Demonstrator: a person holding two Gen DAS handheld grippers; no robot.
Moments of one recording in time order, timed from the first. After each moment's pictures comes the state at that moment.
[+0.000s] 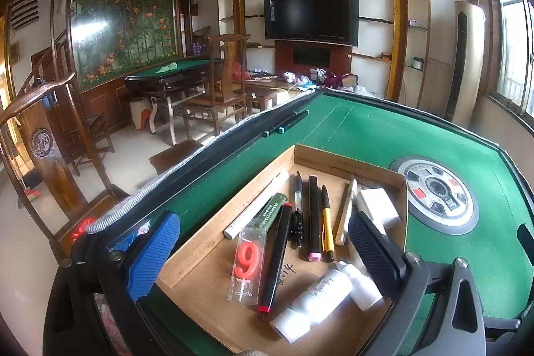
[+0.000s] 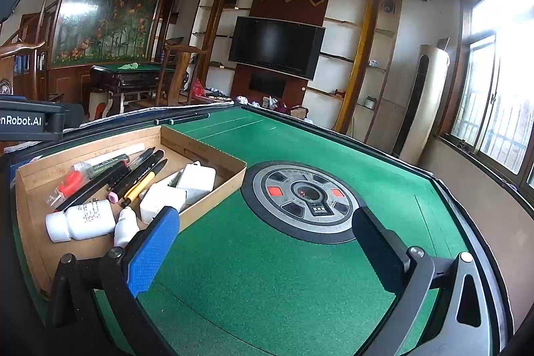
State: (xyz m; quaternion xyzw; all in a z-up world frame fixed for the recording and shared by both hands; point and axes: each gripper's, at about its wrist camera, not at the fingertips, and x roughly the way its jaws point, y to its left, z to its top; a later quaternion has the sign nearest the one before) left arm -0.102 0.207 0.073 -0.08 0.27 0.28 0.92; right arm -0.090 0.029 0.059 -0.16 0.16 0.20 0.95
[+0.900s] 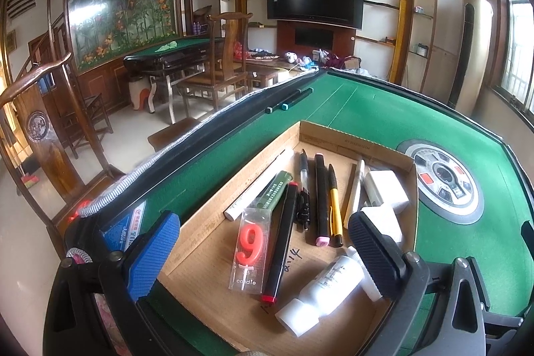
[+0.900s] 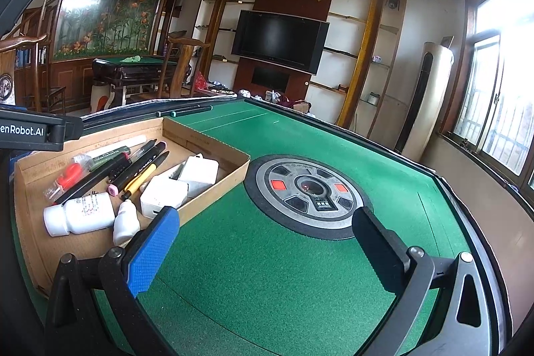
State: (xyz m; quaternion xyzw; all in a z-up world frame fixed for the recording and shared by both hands) left arm -0.096 0.226 0.057 -0.10 0.31 0.28 0.90; right arm -0.085 0.034 0.053 -0.17 0.16 0.20 0.95
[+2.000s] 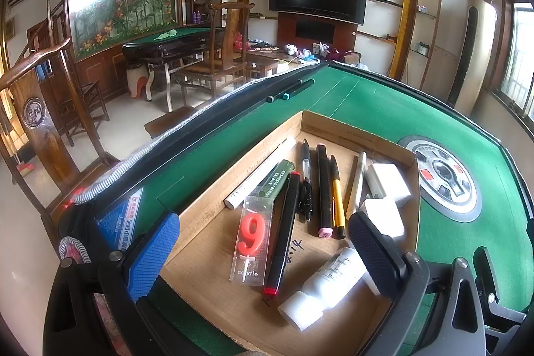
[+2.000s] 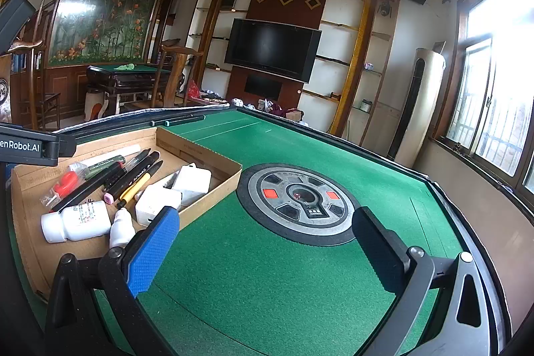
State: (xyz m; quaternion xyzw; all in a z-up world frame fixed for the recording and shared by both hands) left arm -0.099 0.237 0.048 -0.13 0.32 0.27 0.90; right arm -0.091 0.025 0.057 -0.16 0.15 0.19 0.96
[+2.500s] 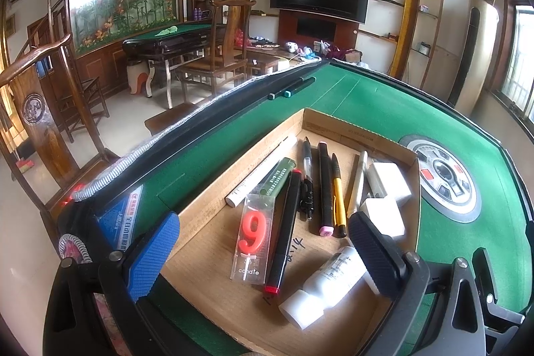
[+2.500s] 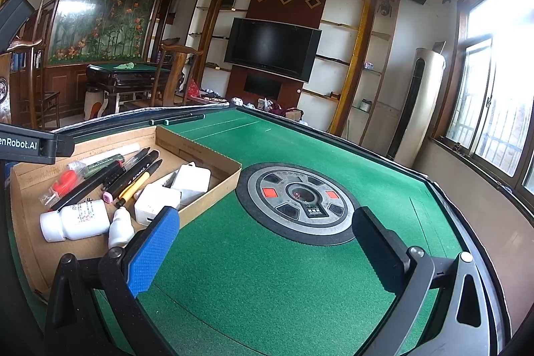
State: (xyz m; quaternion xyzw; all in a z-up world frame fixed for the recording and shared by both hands) left arm -0.099 0.239 0.045 -0.13 0.32 0.27 0.90; right arm -0.090 0.026 0.057 -0.16 0.15 0.19 0.96
